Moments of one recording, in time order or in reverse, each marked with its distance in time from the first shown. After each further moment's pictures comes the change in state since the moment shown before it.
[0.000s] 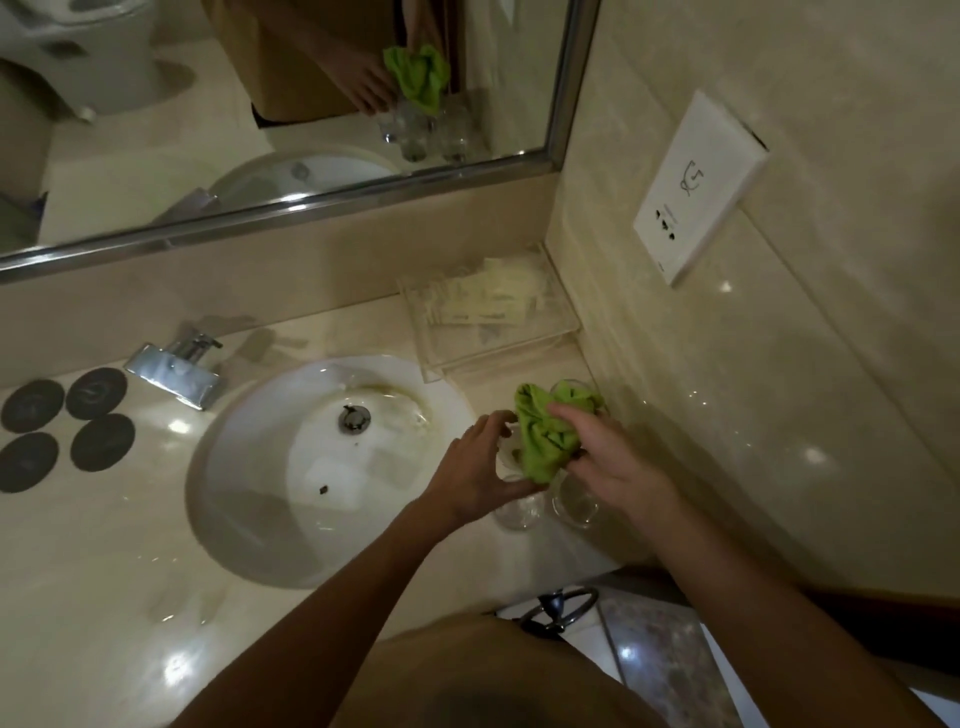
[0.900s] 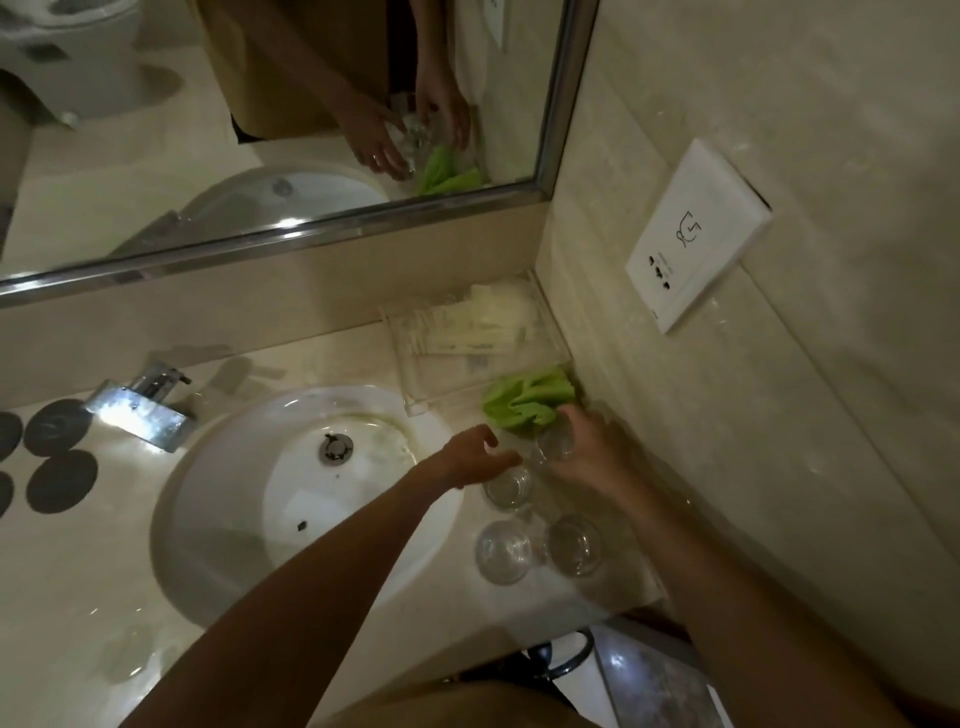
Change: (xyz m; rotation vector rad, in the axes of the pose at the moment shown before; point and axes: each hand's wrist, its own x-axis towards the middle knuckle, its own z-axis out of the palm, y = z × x) left_hand 0.094 -0.012 -0.014 -0.068 -0.320 -0.500; right_hand 0.073 -0.024 -0.031 -1.464 0.155 -0.314
